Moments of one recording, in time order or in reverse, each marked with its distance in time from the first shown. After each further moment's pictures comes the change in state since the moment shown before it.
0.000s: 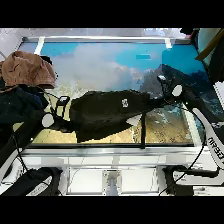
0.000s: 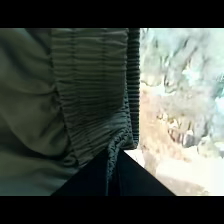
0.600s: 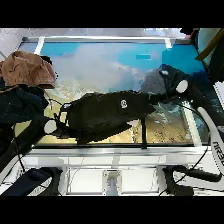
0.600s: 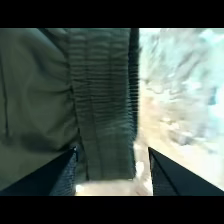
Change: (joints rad) left arm -0.084 0.081 -0.034 -0.032 -0.094 -0.093; right arm -0.005 0.099 0.109 -0.029 0.126 -0.002
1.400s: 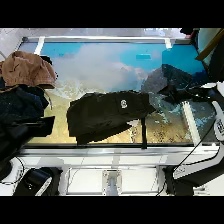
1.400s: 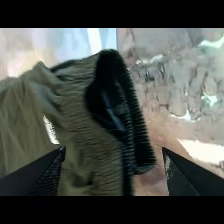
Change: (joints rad) left arm -0.002 0.653 0.097 0.324 0.071 -0.249; right arm -0.414 -0.375 0.103 0.687 0.210 -0.208
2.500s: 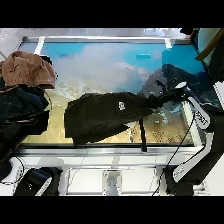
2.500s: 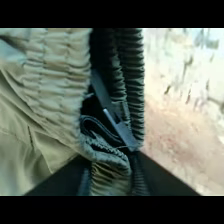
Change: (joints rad) left arm 0.000 0.024 0.001 0.046 0.065 -0.029; right arm 0.224 -0.191 0.105 -0.152 0.067 -0.082
